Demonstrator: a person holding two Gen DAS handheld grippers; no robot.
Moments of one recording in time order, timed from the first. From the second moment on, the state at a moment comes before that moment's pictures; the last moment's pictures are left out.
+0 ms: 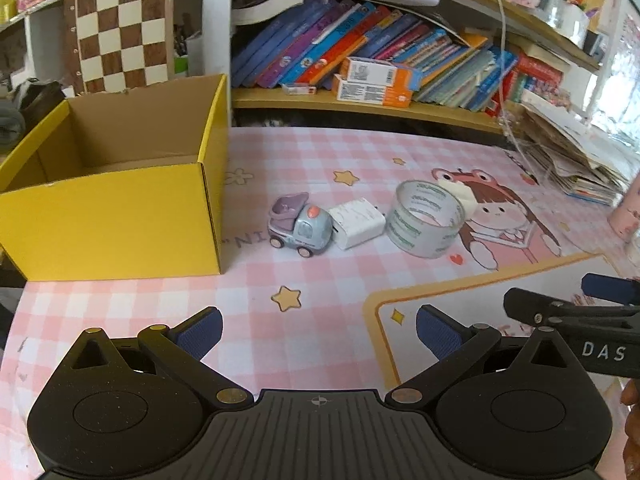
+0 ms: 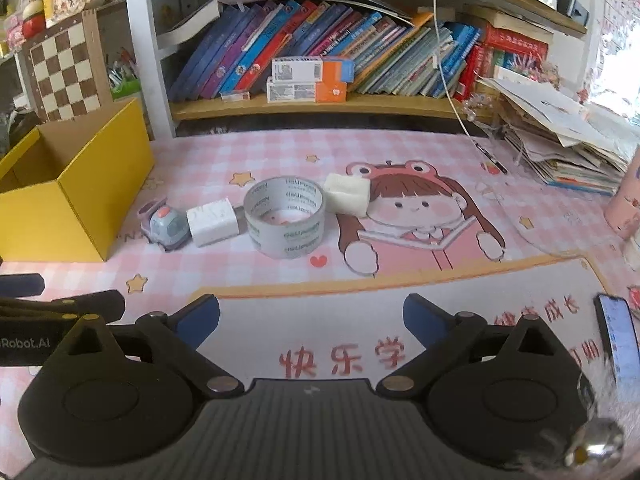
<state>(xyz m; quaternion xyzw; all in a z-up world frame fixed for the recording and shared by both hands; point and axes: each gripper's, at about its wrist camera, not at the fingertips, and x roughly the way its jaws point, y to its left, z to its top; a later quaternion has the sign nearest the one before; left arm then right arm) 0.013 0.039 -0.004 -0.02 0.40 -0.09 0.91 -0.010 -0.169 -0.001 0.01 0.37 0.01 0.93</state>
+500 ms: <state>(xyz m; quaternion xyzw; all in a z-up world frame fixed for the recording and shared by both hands) -0.003 0.001 -0.003 0.00 0.38 0.00 0.92 0.061 -0.217 -0.017 0.03 0.39 0.10 0.92</state>
